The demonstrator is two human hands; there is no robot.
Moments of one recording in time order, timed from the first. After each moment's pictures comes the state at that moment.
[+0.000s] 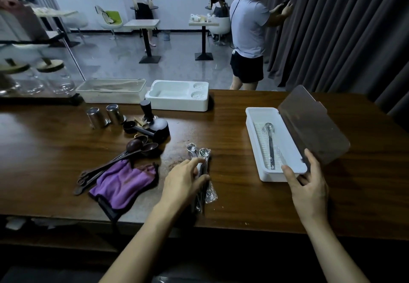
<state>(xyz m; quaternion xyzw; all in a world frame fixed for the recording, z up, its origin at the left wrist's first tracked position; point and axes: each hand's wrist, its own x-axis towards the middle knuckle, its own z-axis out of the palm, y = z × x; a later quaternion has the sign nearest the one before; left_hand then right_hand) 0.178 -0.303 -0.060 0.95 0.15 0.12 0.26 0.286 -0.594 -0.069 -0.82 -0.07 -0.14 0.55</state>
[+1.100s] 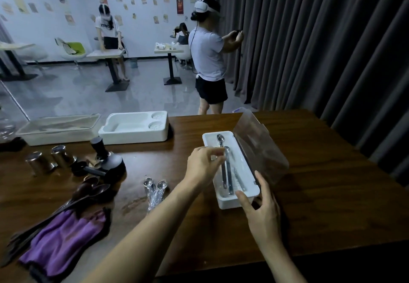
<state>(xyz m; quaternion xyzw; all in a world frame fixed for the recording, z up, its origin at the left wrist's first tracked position) 0.342 -0.402 -0.007 0.89 0.04 0.16 0.42 0.286 -0.596 -0.070 -0.82 -0.07 -0.13 0.55</state>
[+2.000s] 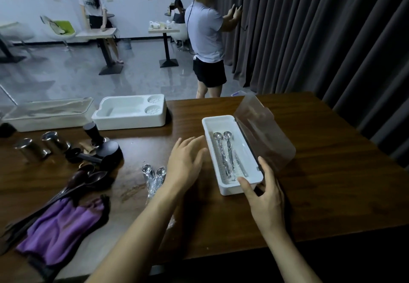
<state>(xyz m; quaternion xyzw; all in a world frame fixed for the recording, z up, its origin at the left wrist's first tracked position) 0.313 -0.362 -0.039 0.92 0.04 0.19 0.34 0.288 -0.594 -0.071 -0.83 -0.07 -0.16 0.53</state>
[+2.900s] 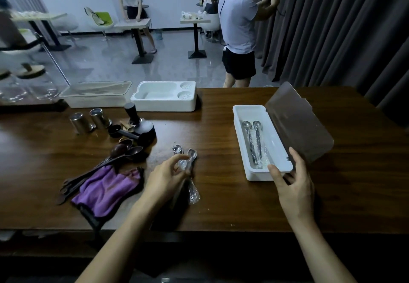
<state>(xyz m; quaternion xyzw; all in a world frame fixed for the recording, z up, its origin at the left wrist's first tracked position) 0.188 -0.298 -0.045 0.91 0.21 0.07 0.35 0.287 -0.600 -0.073 -0.81 -0.08 -0.13 0.57</state>
